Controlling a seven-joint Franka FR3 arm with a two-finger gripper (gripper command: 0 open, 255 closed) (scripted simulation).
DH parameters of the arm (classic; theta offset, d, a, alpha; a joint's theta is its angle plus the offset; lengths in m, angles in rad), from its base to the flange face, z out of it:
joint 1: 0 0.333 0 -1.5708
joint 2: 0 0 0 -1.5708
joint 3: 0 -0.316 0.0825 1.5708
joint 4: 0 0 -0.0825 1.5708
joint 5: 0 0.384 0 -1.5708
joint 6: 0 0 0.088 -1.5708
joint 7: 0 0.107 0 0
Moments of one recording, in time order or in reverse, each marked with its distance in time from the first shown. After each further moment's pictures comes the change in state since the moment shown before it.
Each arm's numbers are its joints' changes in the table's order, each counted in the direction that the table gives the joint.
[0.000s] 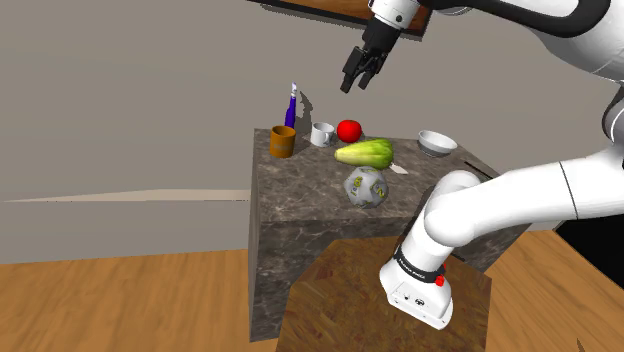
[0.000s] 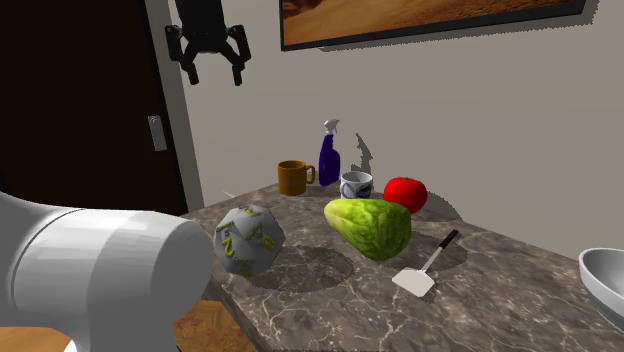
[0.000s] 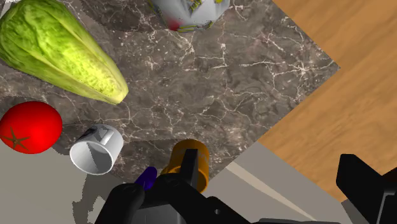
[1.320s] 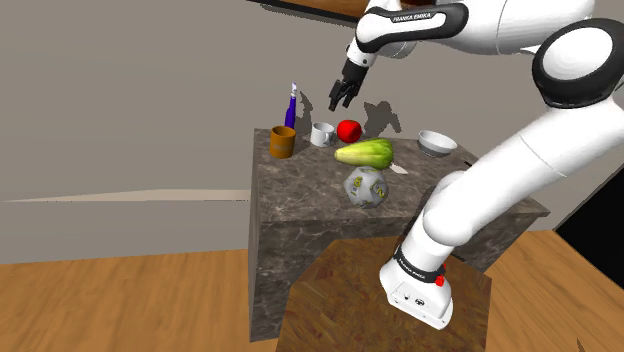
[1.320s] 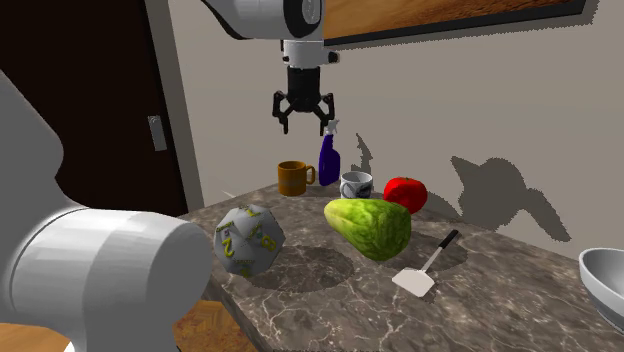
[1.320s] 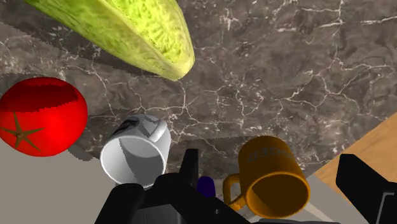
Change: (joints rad) arm -0.030 0.446 0.317 -0.052 -0.029 -0.337 -0.332
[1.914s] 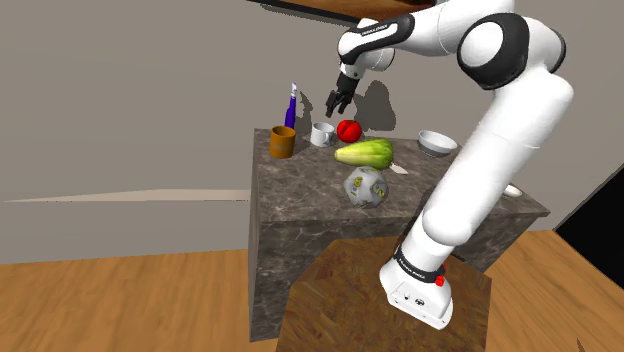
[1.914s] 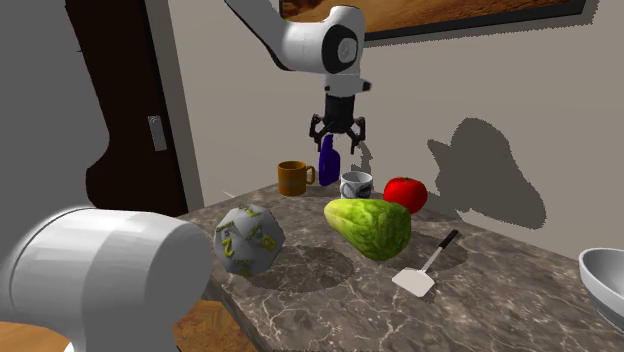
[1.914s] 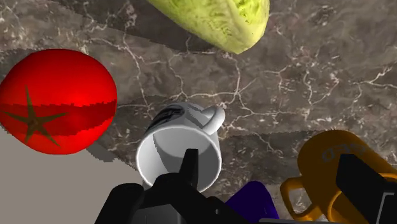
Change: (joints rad) arm -0.010 0.336 0.136 -0.184 0.144 -0.088 -0.224
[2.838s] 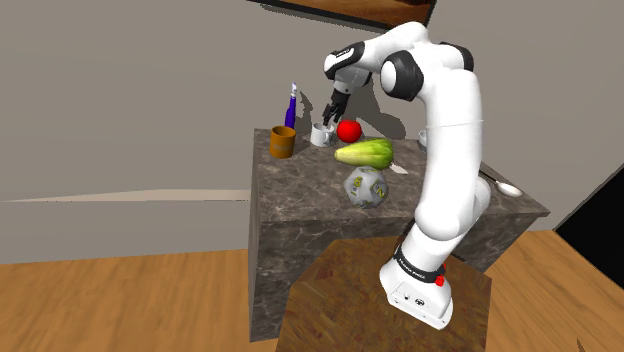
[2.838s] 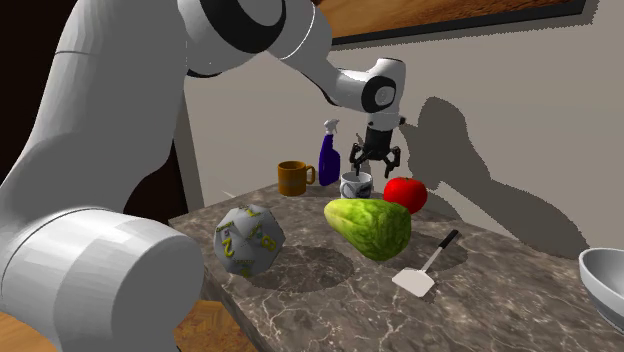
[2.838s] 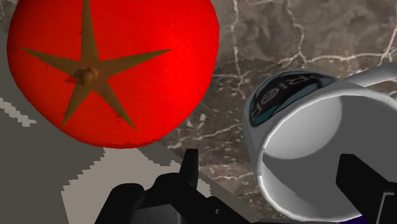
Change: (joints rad) arm -0.192 0.540 0.001 -0.443 0.276 0.039 -0.268
